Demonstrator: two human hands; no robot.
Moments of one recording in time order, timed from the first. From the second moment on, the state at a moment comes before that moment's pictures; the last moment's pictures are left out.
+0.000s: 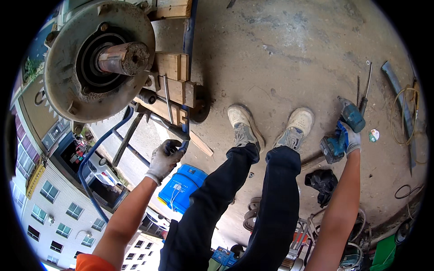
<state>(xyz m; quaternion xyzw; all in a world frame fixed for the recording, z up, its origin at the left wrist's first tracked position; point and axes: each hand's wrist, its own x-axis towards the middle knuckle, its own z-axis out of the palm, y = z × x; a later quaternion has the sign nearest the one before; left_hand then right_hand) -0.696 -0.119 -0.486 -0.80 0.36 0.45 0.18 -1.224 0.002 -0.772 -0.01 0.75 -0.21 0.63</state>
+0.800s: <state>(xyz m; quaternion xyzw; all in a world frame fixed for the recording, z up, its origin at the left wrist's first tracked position) -0.626 -0.050 -0.403 -0.66 -0.08 0.68 -0.32 -0.927 -0.069 -0.492 -0.26 0.57 -0.24 0.74</state>
